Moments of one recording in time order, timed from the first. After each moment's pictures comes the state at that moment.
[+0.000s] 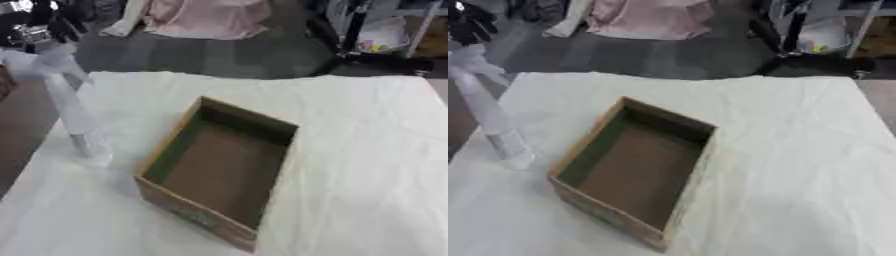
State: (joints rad) left arm -0.78 1.06 -0.01 -1.22 0.05 -0.30 -0.78; right arm -0.04 -0.49 -0.23 -1.98 -0.45 -0.11 0.19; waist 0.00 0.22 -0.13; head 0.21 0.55
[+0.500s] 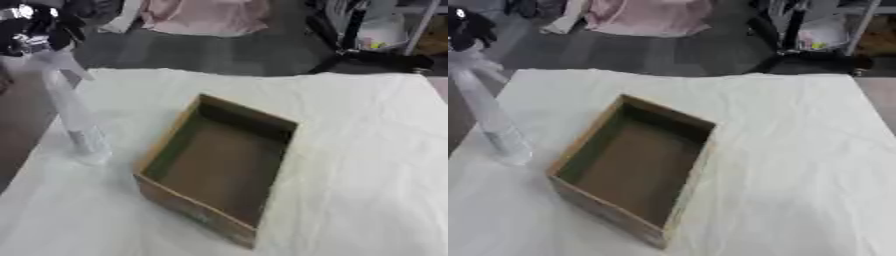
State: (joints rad) left arm -0.76 1.06 -0.01 -1.21 0.04 -0.31 -0.79; right arm -0.04 -0.49 -0.23 -1.98 -0.45 -0.11 0.20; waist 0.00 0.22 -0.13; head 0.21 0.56
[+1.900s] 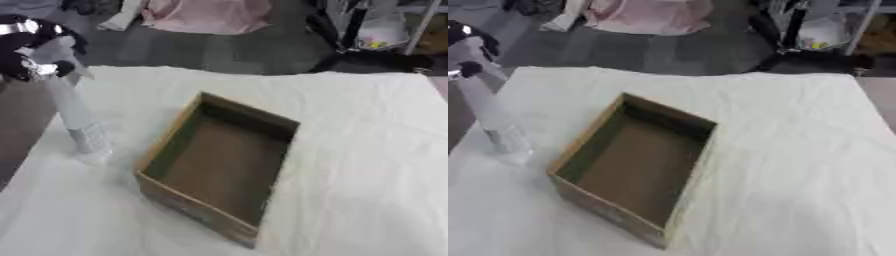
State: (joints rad) left arm -0.73 1.06 -0.01 -1.21 0.03 -0.29 -0.83; right arm -0.04 -0.48 -0.23 -1.98 -0.45 -0.12 0.20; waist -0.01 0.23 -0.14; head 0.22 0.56
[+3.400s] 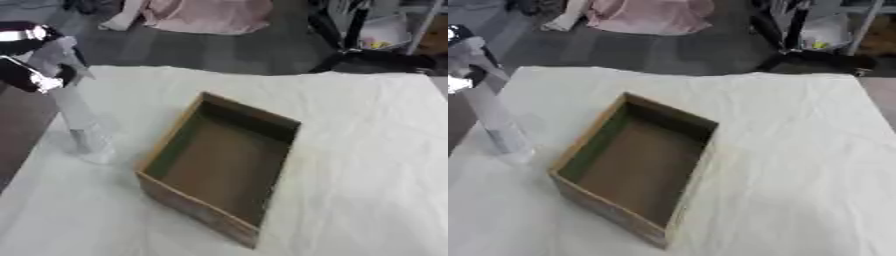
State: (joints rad) left arm -0.72 1.06 -0.03 -1.21 -0.01 -0.30 -0.82; right arm -0.04 -0.48 -0.23 -1.98 -0.45 -0.11 0.19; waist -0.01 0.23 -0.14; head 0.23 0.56
